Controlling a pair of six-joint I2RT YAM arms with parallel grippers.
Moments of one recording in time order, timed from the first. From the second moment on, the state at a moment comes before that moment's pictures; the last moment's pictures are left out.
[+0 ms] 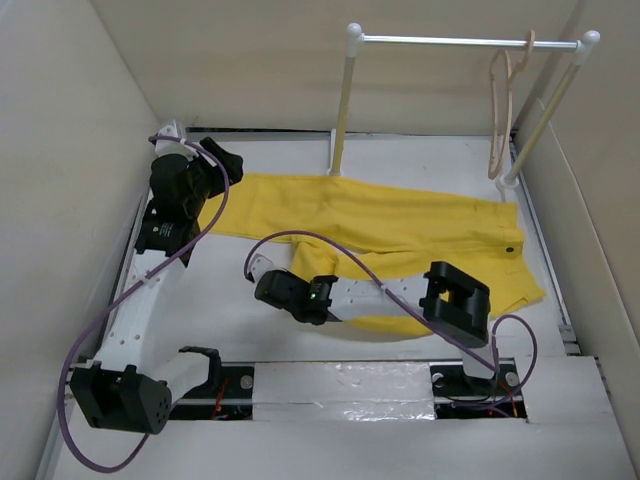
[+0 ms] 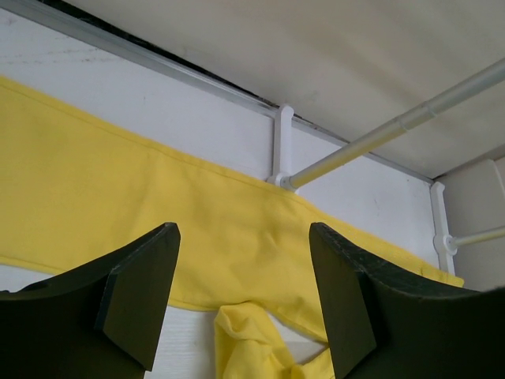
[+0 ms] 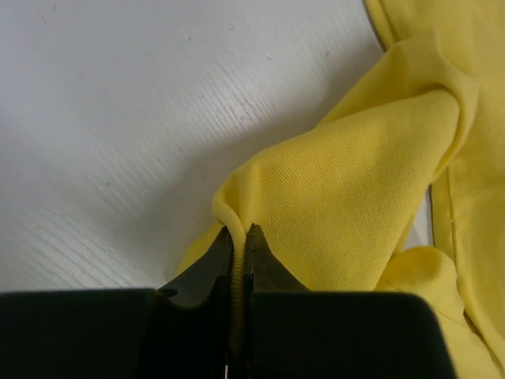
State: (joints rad) left arm -0.12 1.09 1.10 -0.21 0.00 -0.57; right arm 1.29 1.97 1.40 -0.37 0.56 0.02
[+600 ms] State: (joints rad) left arm -0.12 1.24 1.04 -0.13 0.22 -0.56; right arm 0.55 0.71 0.55 0.10 0.24 0.36
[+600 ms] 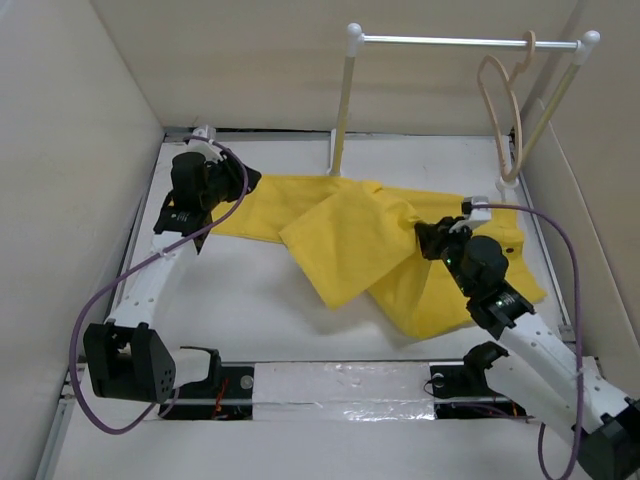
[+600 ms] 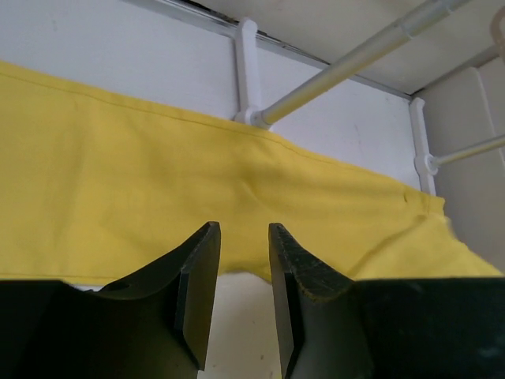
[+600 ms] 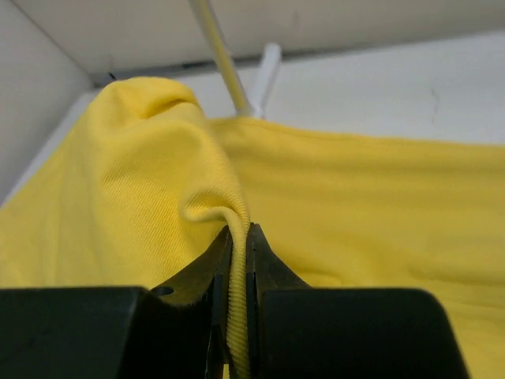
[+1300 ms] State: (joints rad) left arm -1.11 1.22 0.72 -0.13 -0.48 -0.83; right arm 0.36 0.83 0.49 -0.11 0.01 0.34
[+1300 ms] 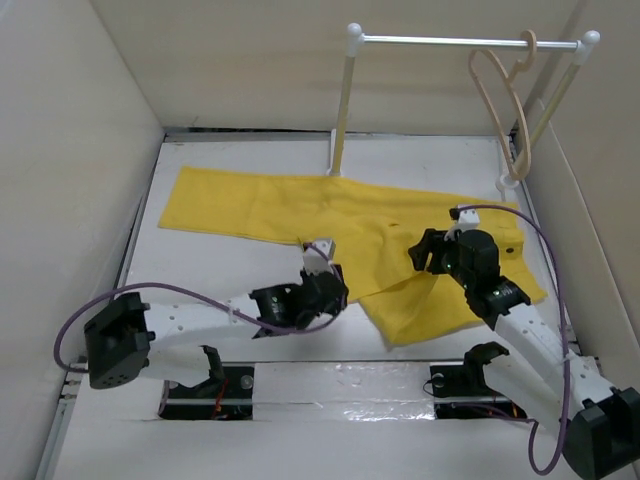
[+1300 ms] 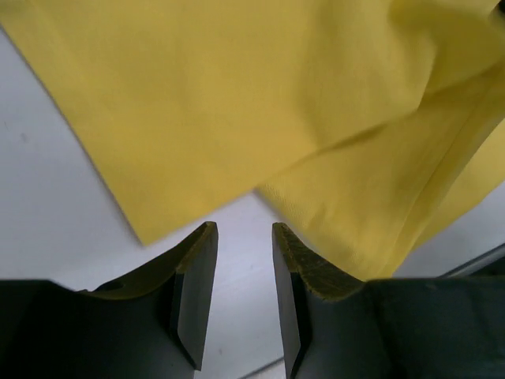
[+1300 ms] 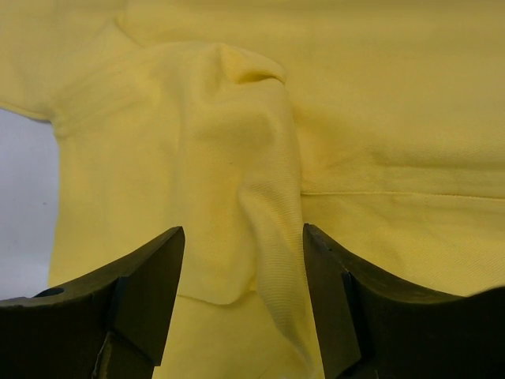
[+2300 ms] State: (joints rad) left arm -1.26 1.58 0.71 -0.29 -0.83 -1.43; right arm 0.50 0.51 0.57 -0.28 -0.02 0.29
